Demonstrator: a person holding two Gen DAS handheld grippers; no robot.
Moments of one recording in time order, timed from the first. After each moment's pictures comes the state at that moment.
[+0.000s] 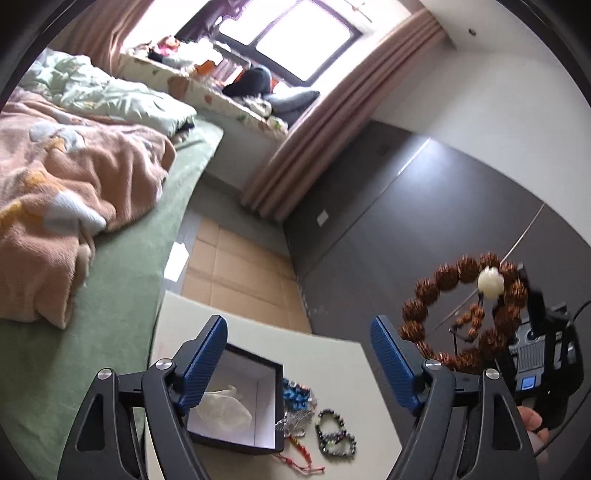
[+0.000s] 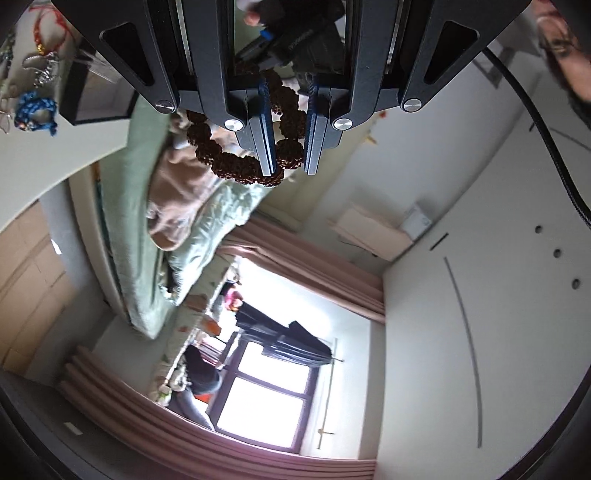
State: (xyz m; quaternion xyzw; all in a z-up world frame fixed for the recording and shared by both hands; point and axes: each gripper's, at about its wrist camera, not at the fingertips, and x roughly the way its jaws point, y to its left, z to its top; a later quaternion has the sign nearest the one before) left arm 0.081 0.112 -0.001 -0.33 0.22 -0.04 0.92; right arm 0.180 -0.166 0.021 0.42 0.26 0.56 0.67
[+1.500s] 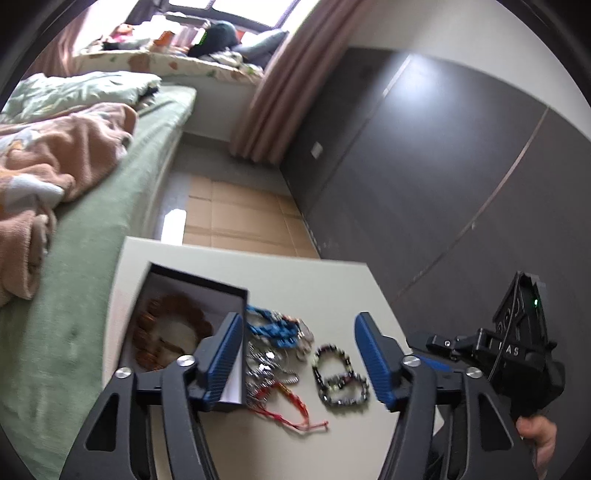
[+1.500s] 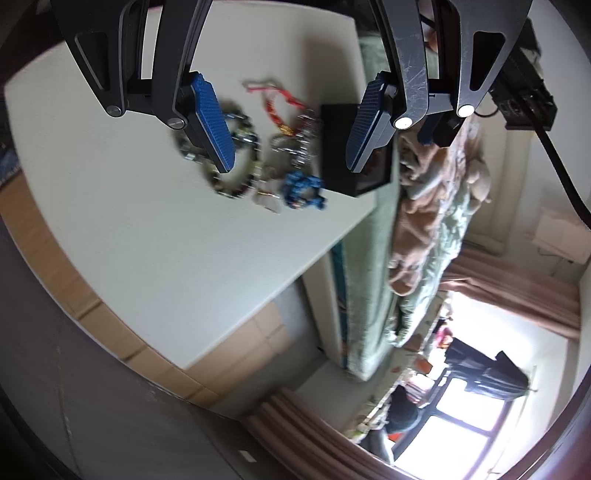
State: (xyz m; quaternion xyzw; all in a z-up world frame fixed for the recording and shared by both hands) left arm 0.109 0.017 -0.035 -0.22 0.35 -0.07 0.91; right arm 0.202 -0.261 -0.081 0.28 0.53 0.23 0.77
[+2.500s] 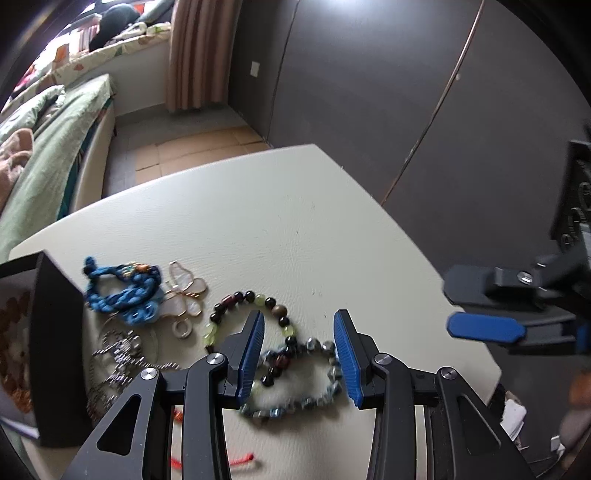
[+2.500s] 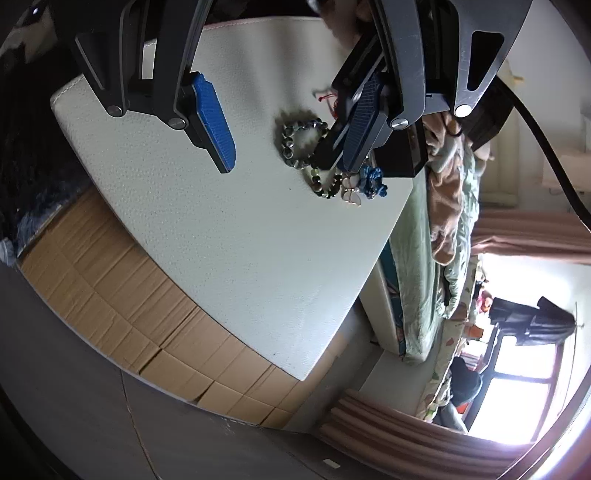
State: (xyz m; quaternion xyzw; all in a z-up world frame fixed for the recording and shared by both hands) left arm 0.182 -0.131 -0.119 -0.05 0.47 -0.13 0.87; right arm 0.202 -0.332 -0.123 0.35 0.58 0.16 0.72
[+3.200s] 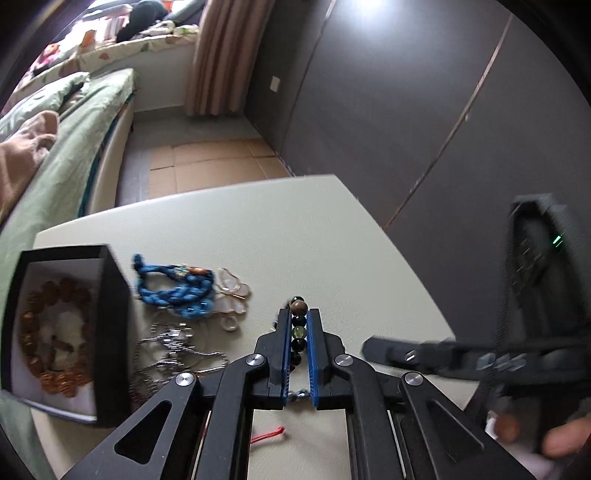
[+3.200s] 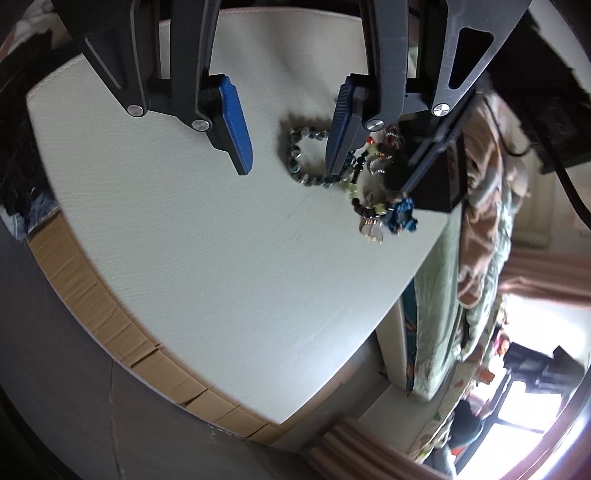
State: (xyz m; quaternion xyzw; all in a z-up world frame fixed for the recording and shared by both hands) left arm 0.160 -0.084 -0.084 -0.11 0.44 -0.12 0.89; right arm 0.205 -0.280 -0.138 0.25 0.61 0.16 0.74
